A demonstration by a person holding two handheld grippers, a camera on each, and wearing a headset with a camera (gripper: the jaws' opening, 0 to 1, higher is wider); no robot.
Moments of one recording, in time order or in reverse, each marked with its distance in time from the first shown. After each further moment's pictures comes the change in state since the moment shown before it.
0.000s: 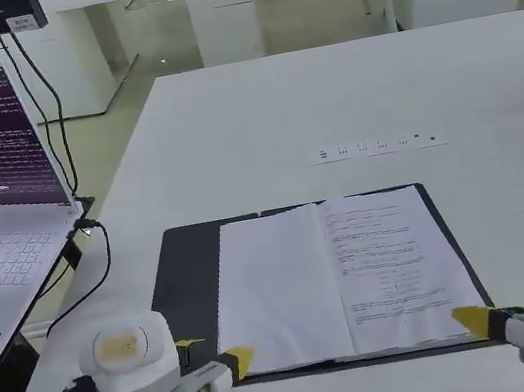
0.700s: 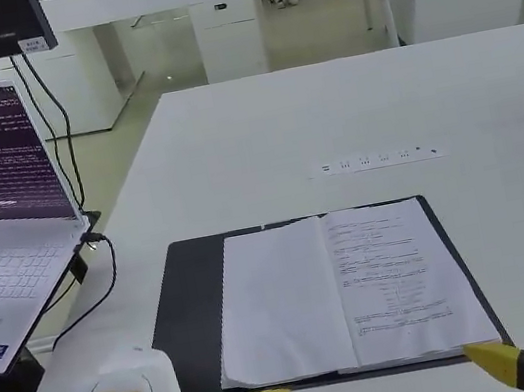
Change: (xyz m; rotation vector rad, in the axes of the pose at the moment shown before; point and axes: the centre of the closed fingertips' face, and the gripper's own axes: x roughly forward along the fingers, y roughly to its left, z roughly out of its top) left arm -0.028 -0.026 -0.002 0.104 -0.023 0.027; right arm -0.023 -0.008 -0.010 -0.121 -0.097 -0.011
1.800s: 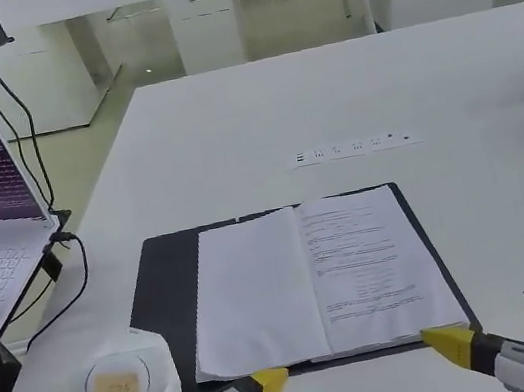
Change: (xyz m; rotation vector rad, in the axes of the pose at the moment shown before) left arm 0.031 -0.027 0.010 0.030 0.003 -0.038; right arm 0.006 0.009 0.000 0.012 -0.015 0.060
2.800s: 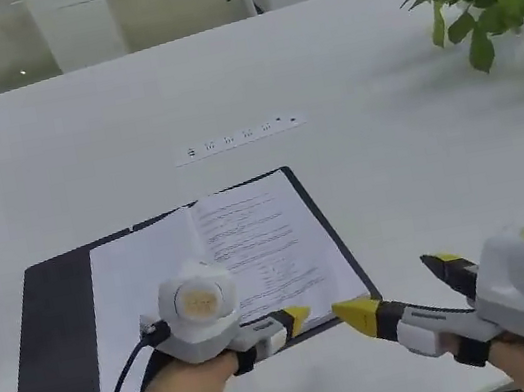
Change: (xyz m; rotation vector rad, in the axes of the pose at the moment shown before) left arm 0.153 -0.115 0.022 0.221 0.024 -0.264; right arm -0.004 -0.016 0.002 0.033 -0.034 -0.058
